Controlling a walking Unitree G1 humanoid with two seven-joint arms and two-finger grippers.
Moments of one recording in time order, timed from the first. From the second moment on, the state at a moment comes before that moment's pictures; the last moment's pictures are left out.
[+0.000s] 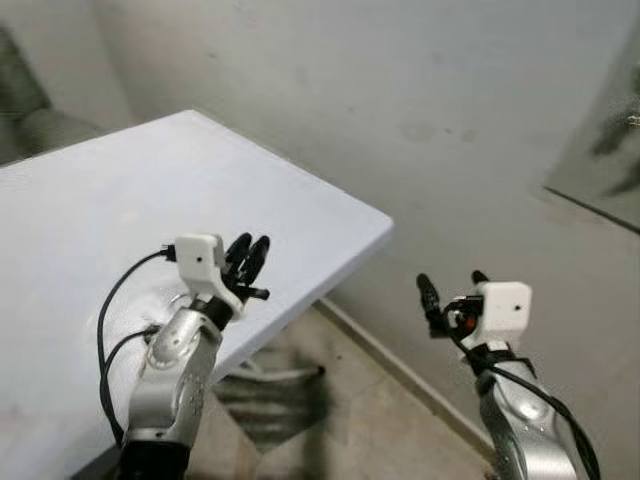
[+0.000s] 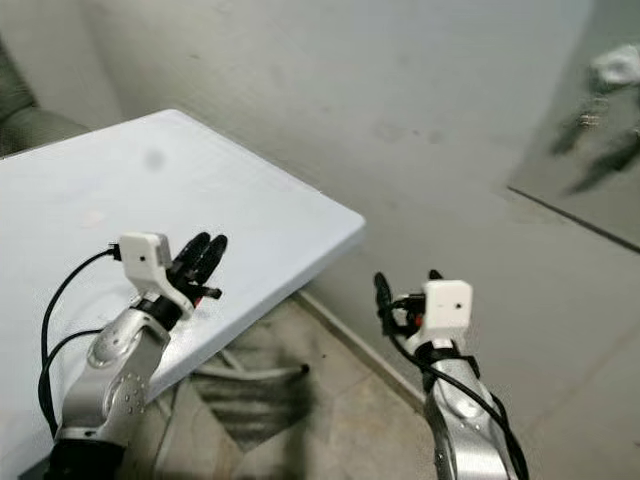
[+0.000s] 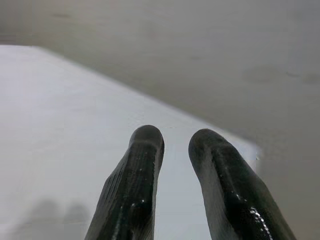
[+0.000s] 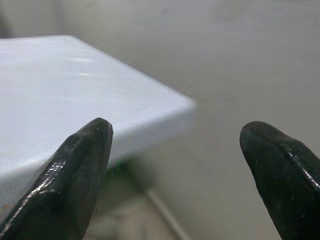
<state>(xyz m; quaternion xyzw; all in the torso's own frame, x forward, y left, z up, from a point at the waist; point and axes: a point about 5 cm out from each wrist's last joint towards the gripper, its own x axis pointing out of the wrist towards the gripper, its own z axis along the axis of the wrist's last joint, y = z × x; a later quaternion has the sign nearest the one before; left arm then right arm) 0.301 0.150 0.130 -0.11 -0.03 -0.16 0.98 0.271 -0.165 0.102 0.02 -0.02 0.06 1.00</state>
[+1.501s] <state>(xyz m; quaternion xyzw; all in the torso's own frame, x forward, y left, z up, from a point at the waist) 0.295 0.128 0.115 -0.12 -0.01 -0.19 0.98 0.271 -0.172 0.100 0.01 -0.01 0.06 1.00</state>
